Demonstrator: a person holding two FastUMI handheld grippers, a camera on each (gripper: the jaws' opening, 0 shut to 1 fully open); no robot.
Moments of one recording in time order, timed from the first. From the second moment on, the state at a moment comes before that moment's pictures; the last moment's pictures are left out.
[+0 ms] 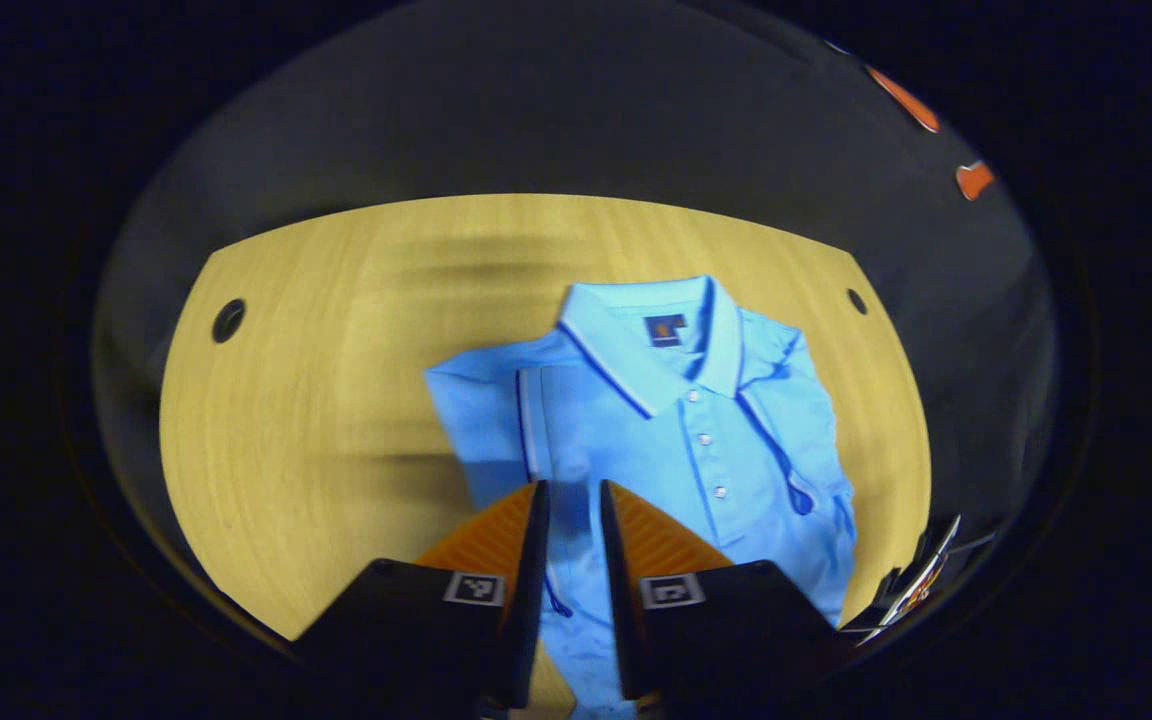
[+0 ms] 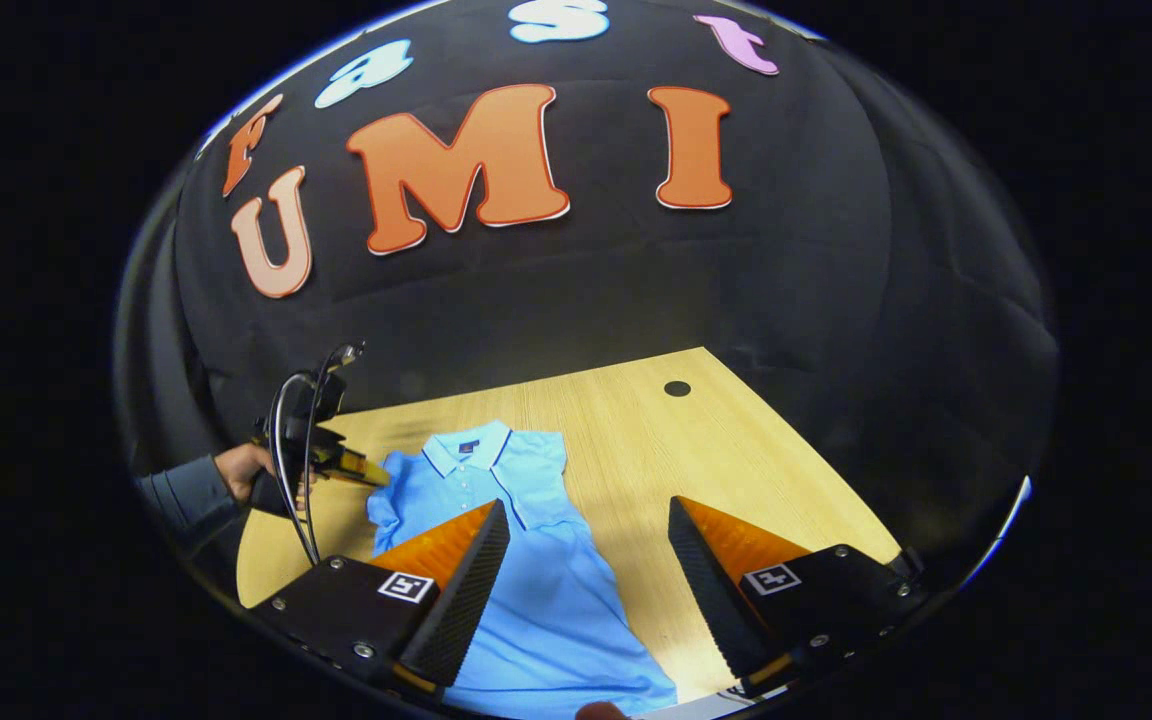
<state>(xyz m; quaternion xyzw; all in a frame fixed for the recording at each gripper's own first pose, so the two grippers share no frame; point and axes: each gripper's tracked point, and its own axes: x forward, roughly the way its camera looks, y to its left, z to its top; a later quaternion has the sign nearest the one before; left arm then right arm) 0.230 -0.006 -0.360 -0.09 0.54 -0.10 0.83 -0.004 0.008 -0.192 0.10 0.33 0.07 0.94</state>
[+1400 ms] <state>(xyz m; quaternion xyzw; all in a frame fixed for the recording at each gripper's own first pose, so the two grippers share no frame) -0.088 -0.011 -0.334 -0.06 0.48 0.02 0.87 -0.135 -0.022 -0.309 0.05 0.43 0.23 0.87</state>
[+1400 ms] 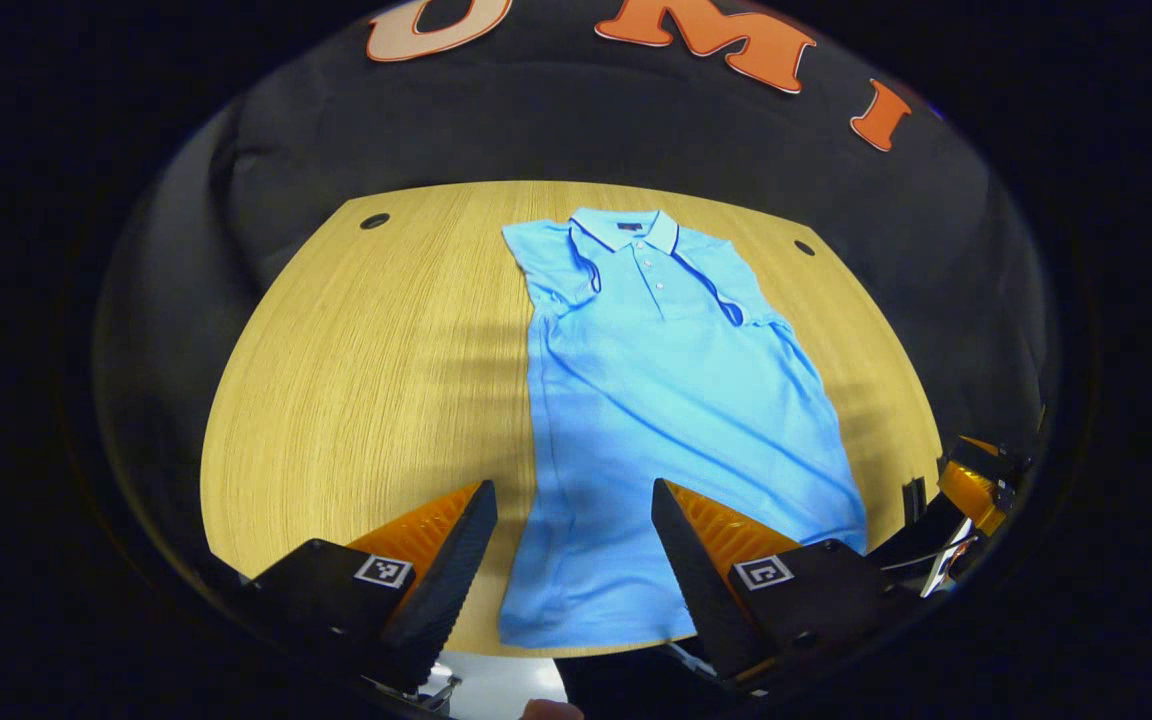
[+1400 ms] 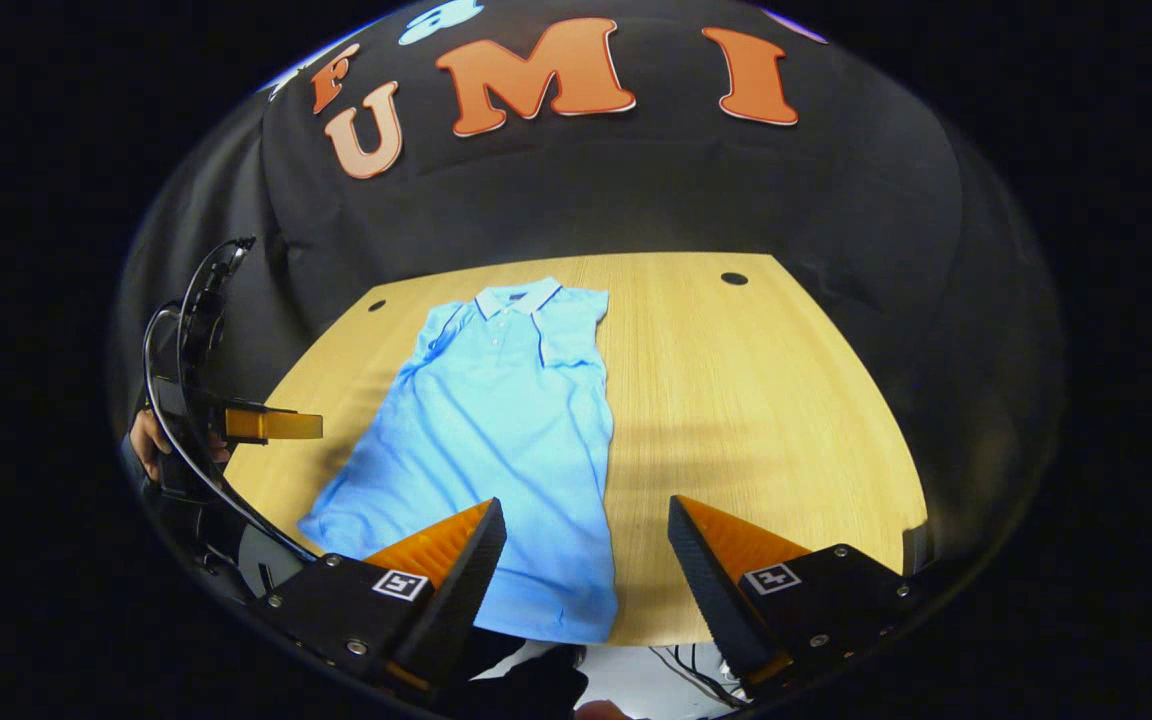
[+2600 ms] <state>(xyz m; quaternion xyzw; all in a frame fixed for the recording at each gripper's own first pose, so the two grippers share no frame) -0.170 -0.018 -0.426 0.01 0.37 0.01 0.93 -0.208 -0.011 -0.418 -0.03 0.47 0.23 0.85</state>
